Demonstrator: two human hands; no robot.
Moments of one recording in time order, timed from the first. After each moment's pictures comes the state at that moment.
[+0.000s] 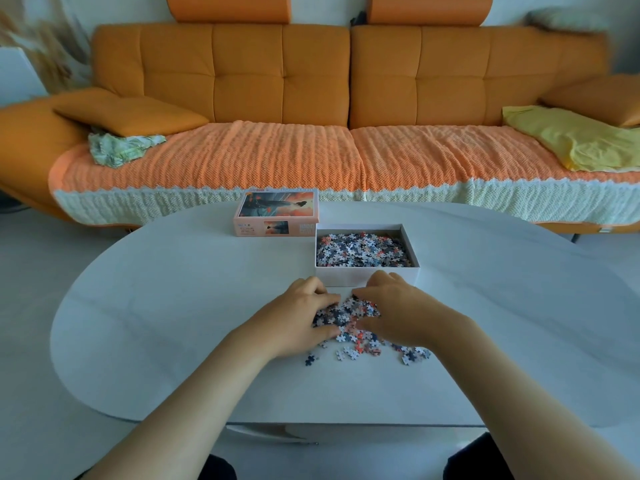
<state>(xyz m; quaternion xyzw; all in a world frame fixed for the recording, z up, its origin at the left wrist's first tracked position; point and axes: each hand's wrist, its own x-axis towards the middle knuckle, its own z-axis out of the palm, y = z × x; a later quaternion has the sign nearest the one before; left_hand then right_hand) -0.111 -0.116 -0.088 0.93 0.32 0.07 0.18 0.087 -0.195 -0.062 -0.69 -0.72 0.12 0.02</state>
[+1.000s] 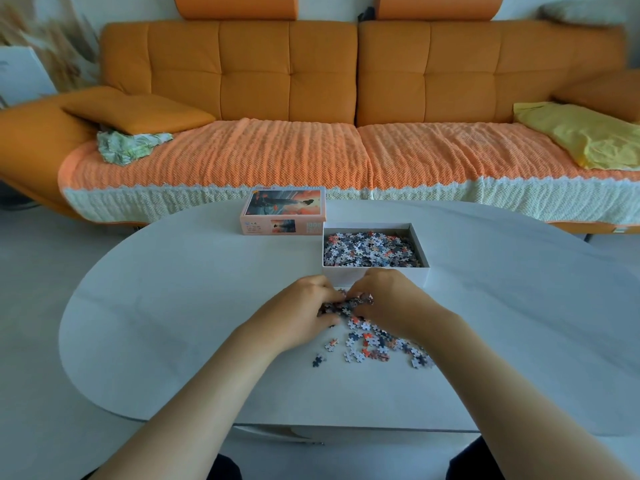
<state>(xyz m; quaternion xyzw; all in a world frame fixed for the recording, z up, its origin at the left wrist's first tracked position) -0.109 -0.111 -0.080 0.92 0.31 0.12 0.21 0.068 -0.176 -0.056 -0.69 -0.70 0.15 0.13</state>
